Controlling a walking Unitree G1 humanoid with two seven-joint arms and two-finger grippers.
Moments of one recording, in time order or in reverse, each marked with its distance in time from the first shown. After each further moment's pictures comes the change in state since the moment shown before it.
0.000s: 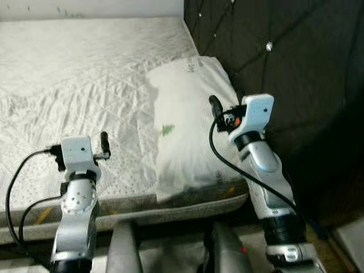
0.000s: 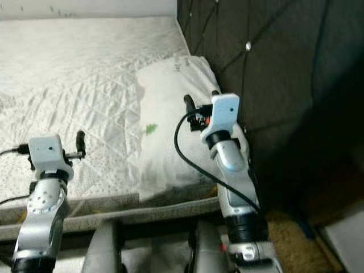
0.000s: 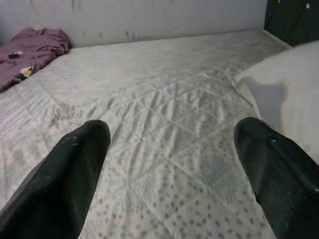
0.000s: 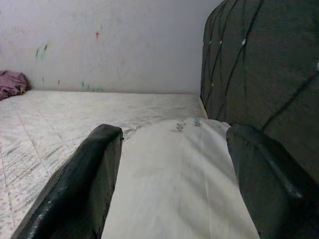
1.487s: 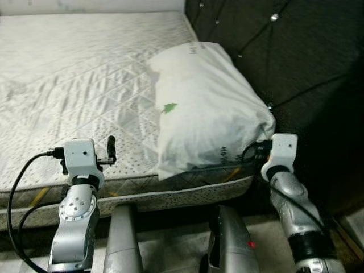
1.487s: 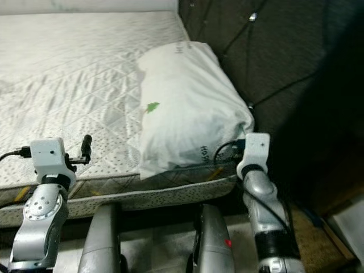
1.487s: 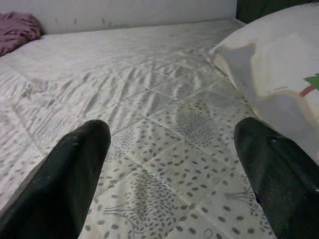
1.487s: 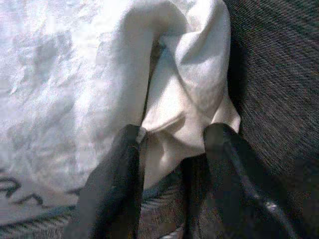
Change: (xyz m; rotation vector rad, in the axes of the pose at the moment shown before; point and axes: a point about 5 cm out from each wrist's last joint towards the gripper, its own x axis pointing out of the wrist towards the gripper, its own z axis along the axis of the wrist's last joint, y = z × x) left arm -0.013 -0.005 0.004 -0.033 0.031 -0.085; right arm -0.060 -0.082 -0.075 -0.101 0.420 -0.332
